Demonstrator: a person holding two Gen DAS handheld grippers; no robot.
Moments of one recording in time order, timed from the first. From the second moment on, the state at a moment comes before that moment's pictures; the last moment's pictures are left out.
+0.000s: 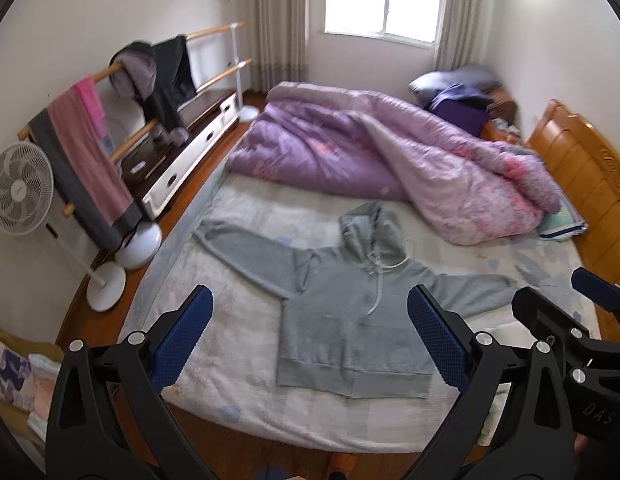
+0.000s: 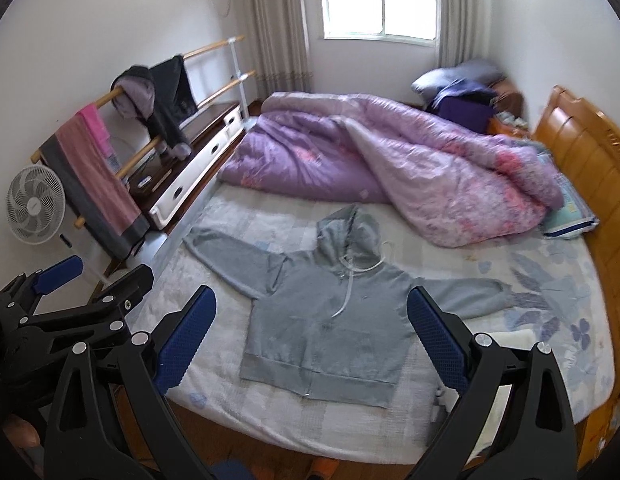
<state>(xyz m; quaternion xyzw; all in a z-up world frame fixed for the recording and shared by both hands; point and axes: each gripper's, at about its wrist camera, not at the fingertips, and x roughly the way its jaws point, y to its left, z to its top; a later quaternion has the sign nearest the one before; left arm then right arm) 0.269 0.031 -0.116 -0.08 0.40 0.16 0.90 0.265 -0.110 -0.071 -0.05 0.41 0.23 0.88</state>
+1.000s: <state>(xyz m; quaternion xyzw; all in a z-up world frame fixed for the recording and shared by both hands) 0.470 0.511 -0.504 -0.40 0.46 0.24 0.75 0.496 0.105 -0.375 -0.06 0.59 0.12 0.80</state>
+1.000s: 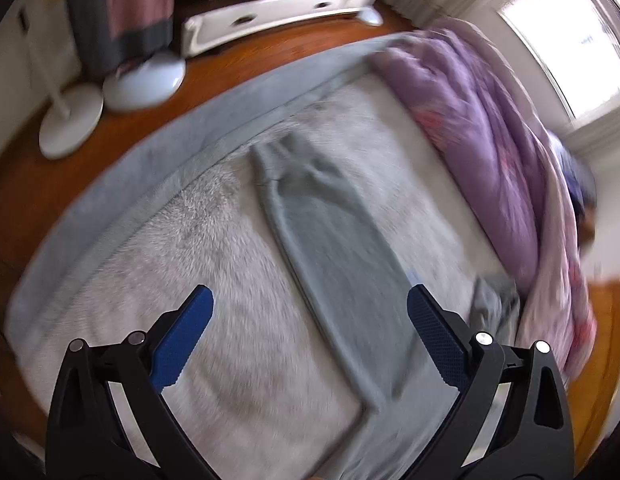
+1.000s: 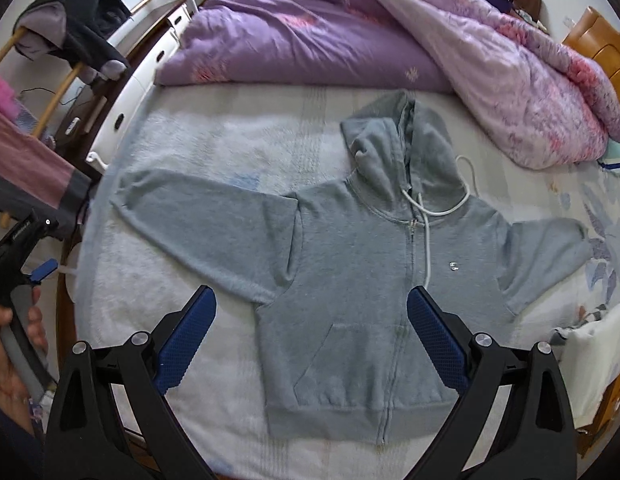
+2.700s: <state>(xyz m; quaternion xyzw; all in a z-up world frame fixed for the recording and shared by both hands) 0.611 0.086 -0.446 -0.21 0.40 0.01 0.89 0.602 -0.179 -0.456 0.07 0.53 0.13 0.83</state>
